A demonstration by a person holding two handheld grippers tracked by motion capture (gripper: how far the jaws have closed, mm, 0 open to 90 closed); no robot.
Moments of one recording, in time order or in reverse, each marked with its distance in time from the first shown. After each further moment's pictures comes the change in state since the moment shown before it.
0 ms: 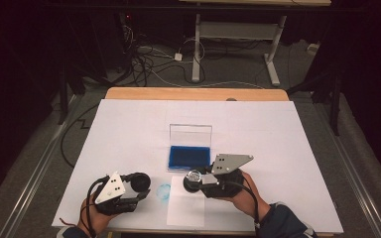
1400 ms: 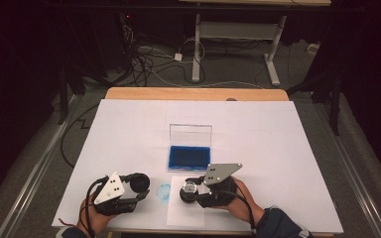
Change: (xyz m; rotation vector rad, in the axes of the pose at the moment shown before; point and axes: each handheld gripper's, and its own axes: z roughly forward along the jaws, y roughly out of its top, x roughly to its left) left arm 0.001 -0.002 -0.001 -0.001 -0.005 0.000; right arm 0.012 -0.017 0.020 0.079 0.059 -0.011
